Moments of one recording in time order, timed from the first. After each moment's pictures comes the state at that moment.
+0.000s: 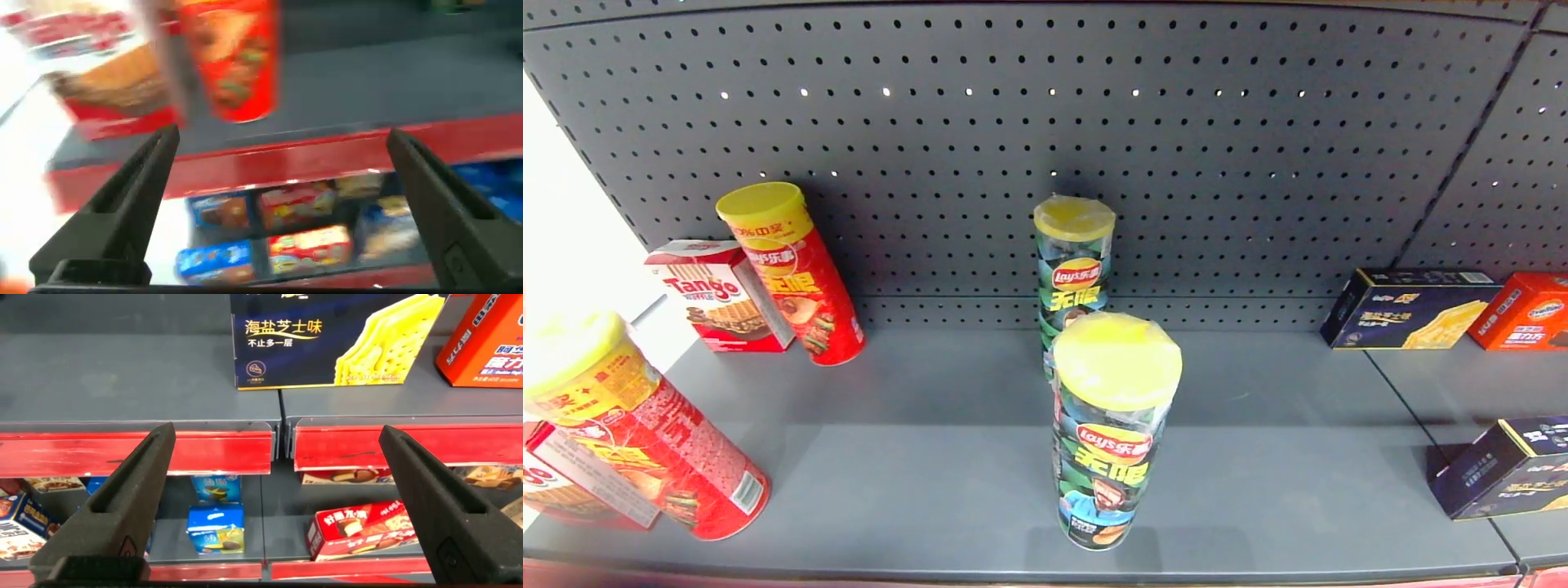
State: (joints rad) left arm -0.01 0.00 -0.02 -0.03 -0.15 0.07; right arm -0.01 0.01 0.00 0.00 -0.04 -0.01
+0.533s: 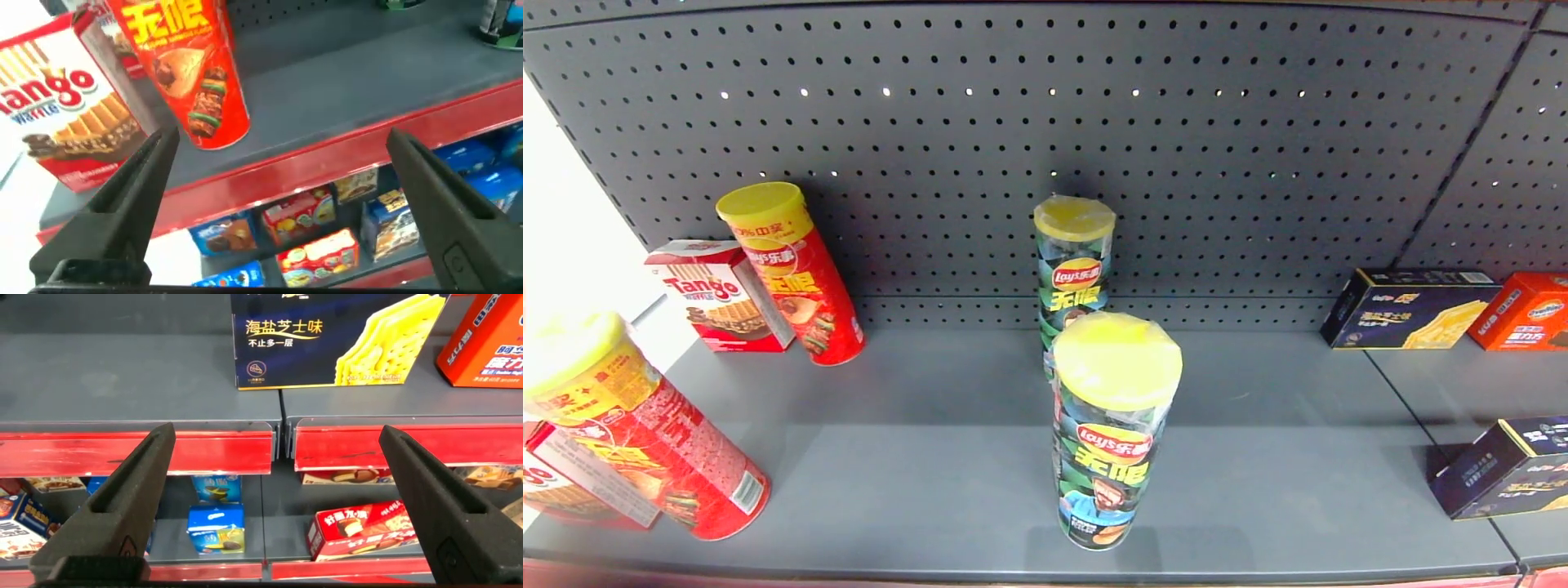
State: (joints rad) left arm 0.00 0.00 0.00 -0.09 -0.22 0.19; right arm -0.02 0.01 0.00 0.00 -0.04 -0.01
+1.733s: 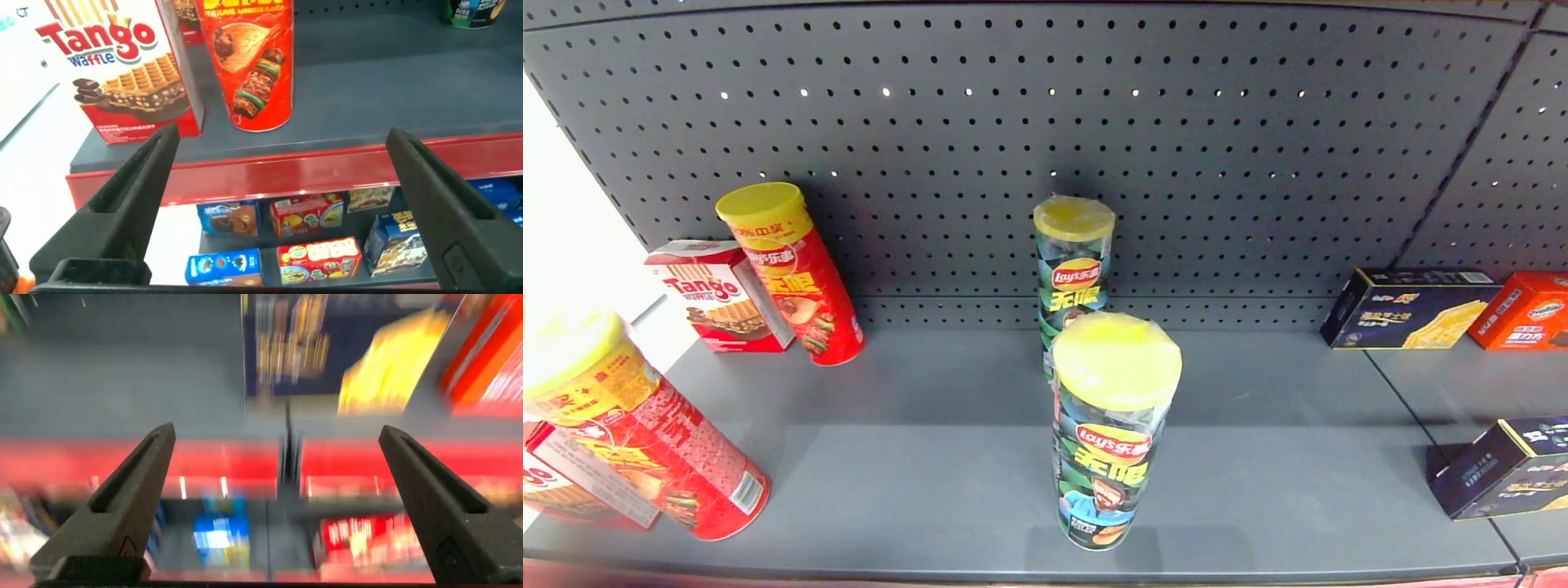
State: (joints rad) left arm 0.00 0.00 0.00 -0.08 -0.05 0.08; right arm -0.01 0.07 -0.12 -0.03 -0.02 0.01
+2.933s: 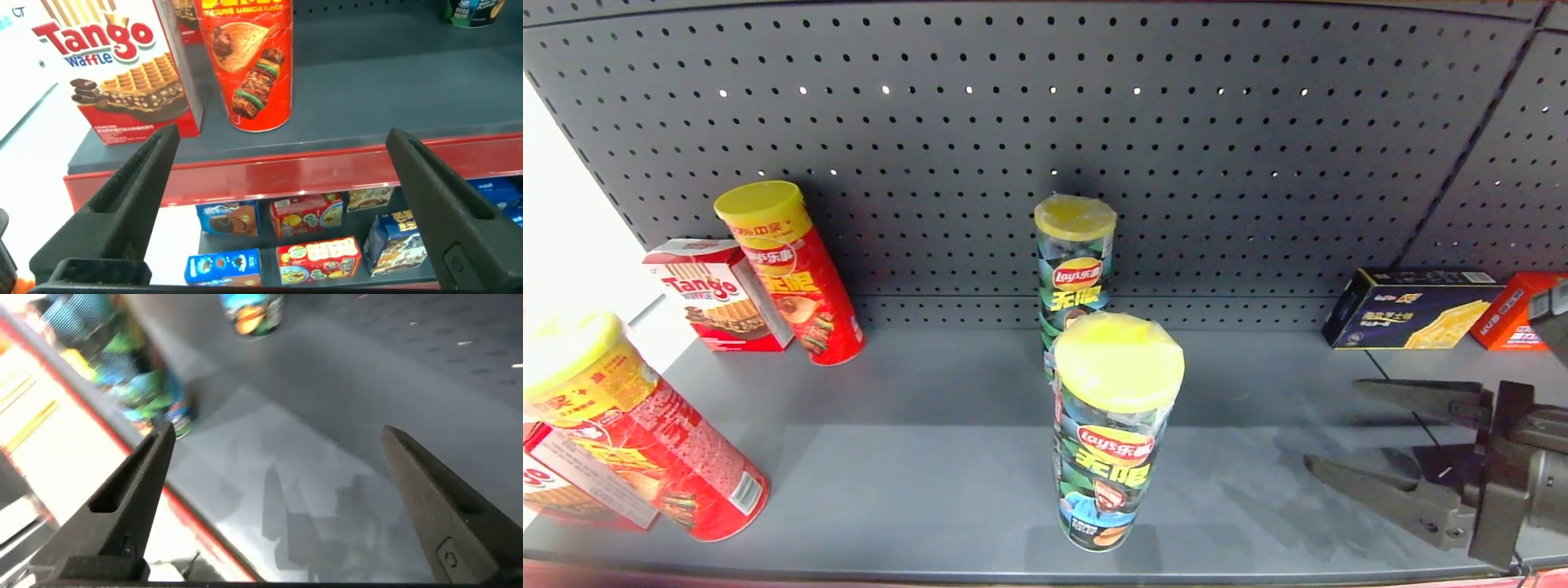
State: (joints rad) left arm 0.00 0.00 0.00 -0.08 -0.05 0.08; right arm 0.56 1.11 -0.58 -0.27 0.18 -0.08
